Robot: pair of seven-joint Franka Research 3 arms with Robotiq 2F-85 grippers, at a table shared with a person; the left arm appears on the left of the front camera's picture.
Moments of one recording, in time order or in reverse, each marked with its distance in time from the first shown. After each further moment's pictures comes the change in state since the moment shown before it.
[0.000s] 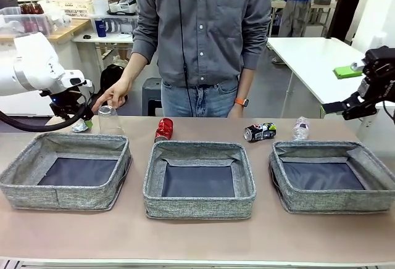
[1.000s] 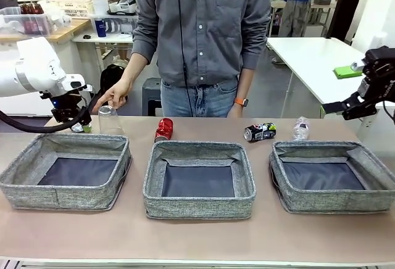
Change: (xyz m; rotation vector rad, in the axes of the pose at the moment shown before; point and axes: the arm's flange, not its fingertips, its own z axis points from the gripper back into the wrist) left arm 0.002 0.007 -0.012 -0.021 0.057 0.009; right arm 0.000 0.000 0.000 0.000 0.000 0.000
